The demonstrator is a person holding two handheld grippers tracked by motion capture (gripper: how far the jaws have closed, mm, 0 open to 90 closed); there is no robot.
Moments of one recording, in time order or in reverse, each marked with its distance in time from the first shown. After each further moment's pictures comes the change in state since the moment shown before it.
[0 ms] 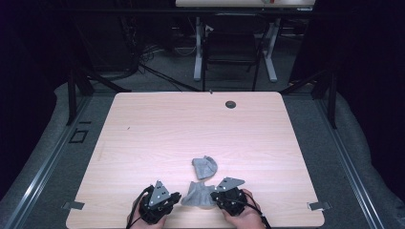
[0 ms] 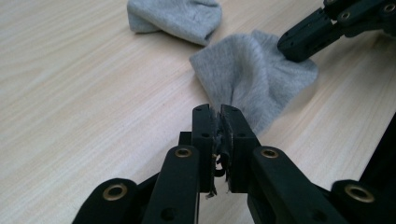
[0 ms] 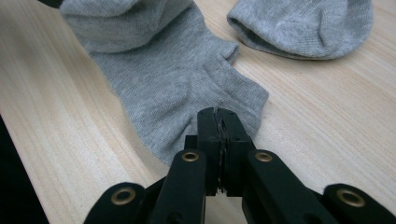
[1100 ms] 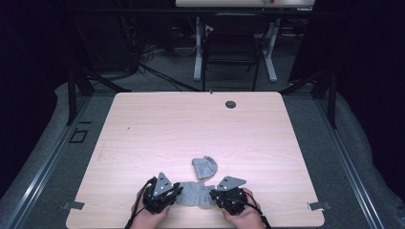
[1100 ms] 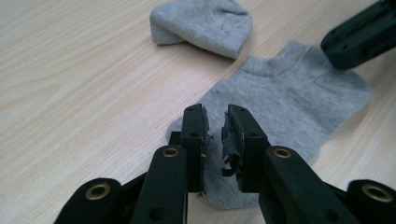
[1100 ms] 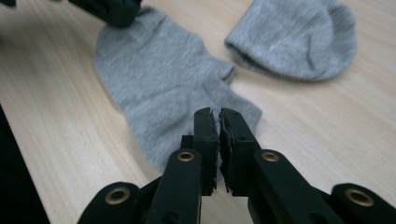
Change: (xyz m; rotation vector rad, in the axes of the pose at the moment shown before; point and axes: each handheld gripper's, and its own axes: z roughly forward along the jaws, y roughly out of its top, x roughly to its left) left arm 0.019 0.003 0.026 0.008 0.033 0.007; right arm -0.001 0.005 -0.006 -0.053 -0.002 -0.012
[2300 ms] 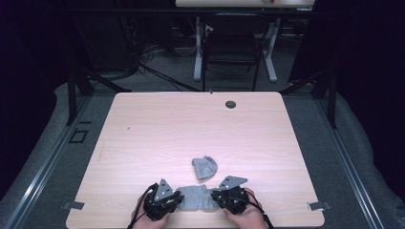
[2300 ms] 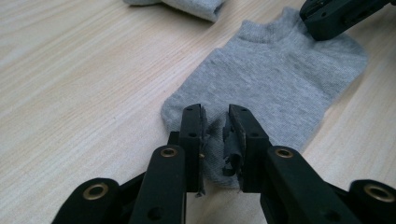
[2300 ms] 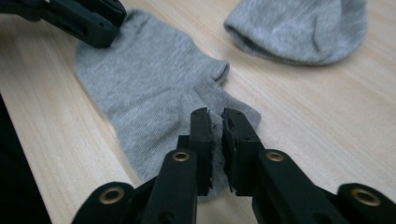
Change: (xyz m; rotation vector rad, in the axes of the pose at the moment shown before) left arm -0.011 -0.011 -0.002 0.046 -0.052 -0.024; right arm -0.007 -0.006 0.002 0.022 0.035 0.012
